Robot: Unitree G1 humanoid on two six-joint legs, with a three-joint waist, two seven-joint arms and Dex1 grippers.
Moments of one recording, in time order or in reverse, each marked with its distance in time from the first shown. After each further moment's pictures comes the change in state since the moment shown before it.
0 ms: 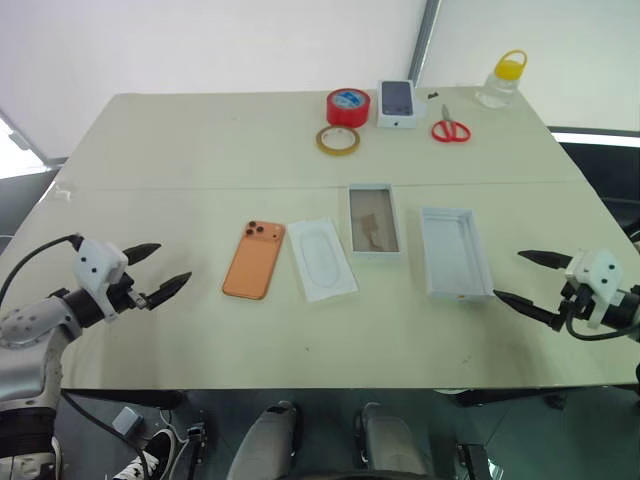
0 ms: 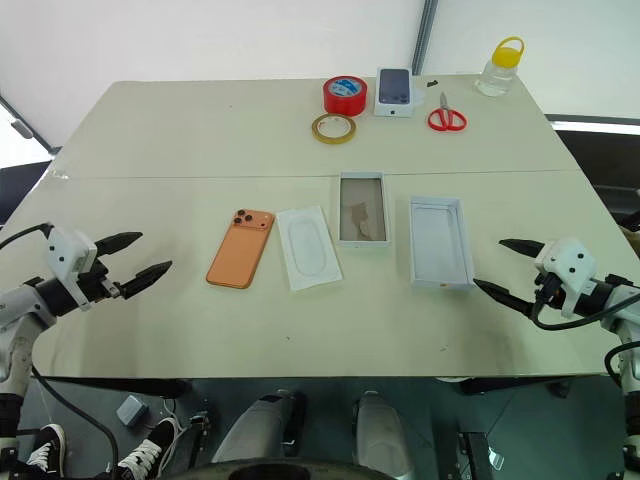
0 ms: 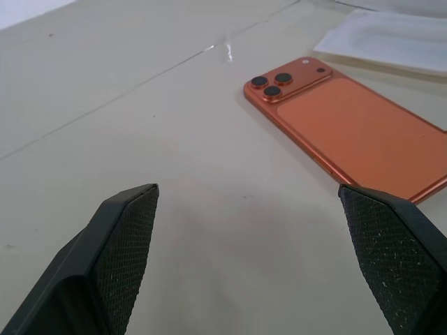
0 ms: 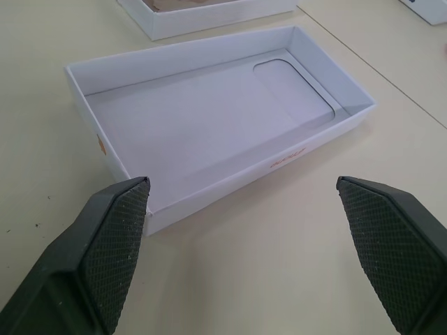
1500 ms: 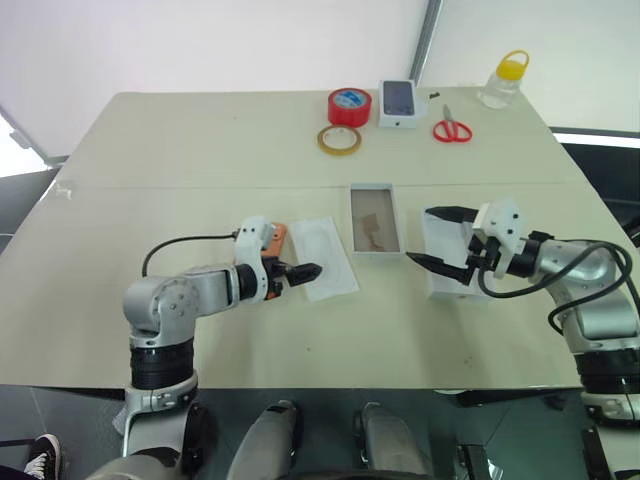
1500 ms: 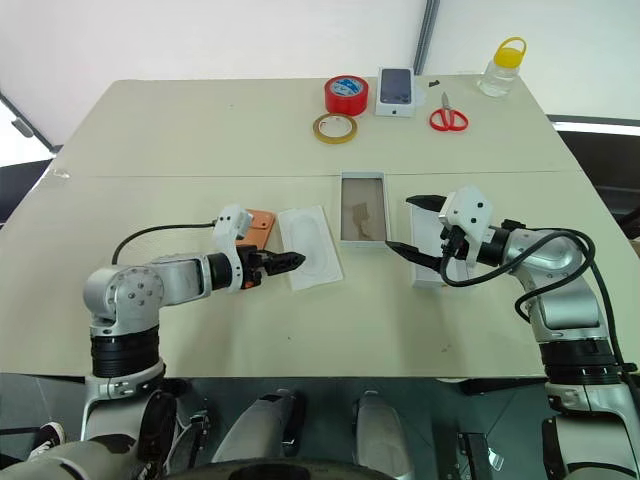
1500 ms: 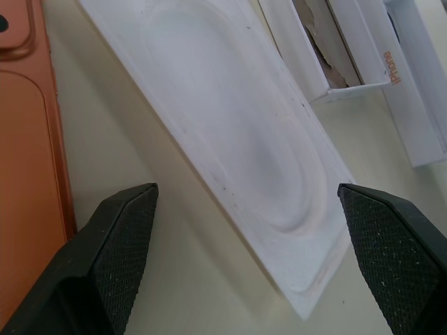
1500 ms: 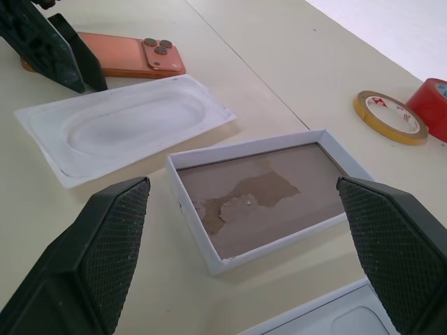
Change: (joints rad) left arm -0.429 -0.584 -0.097 -0.405 -0.284 1.464 0.743; right arm -0.279 0.160 0.254 -0.300 -0.009 0.261 -0.118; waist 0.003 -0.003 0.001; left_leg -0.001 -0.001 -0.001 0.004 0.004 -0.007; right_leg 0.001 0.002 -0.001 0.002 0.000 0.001
